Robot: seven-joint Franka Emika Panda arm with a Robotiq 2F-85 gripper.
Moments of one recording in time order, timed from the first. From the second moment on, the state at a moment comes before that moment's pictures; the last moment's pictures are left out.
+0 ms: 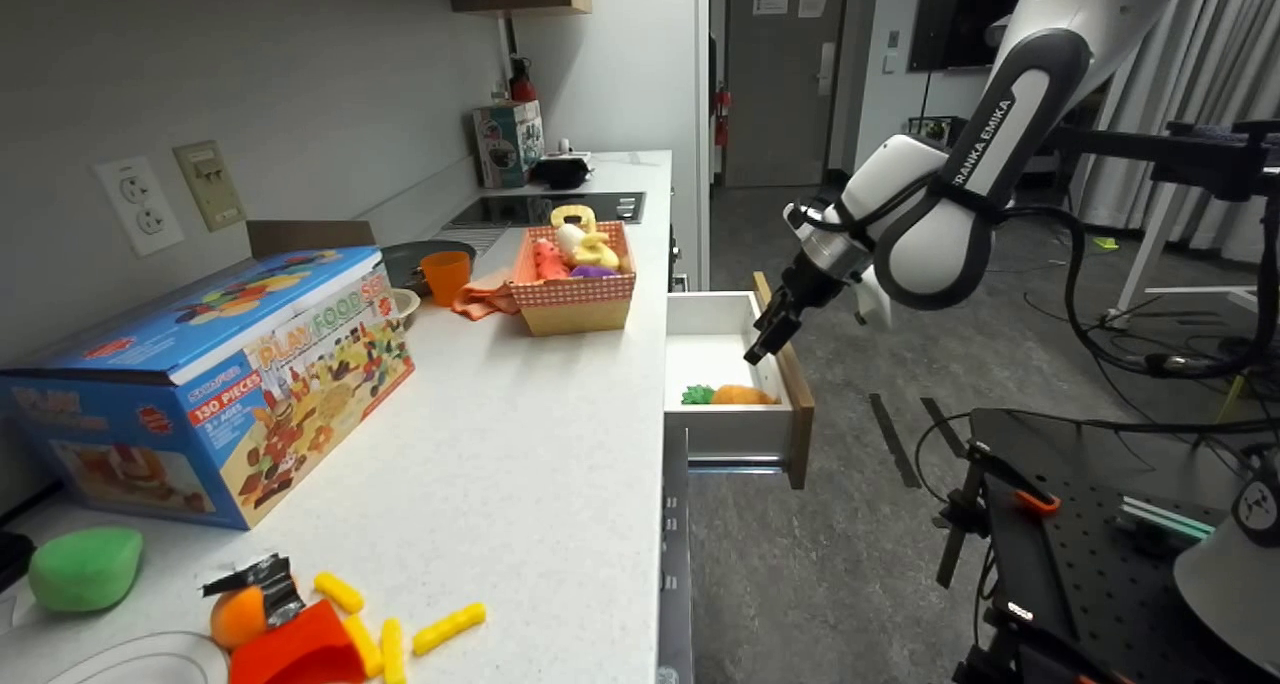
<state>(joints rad) -1.22 0.46 0.61 -2.56 -0.44 3.41 -0.37</state>
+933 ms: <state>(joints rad) -0.65 0.35 0.11 -2.52 -0.32 3.19 -0.32</state>
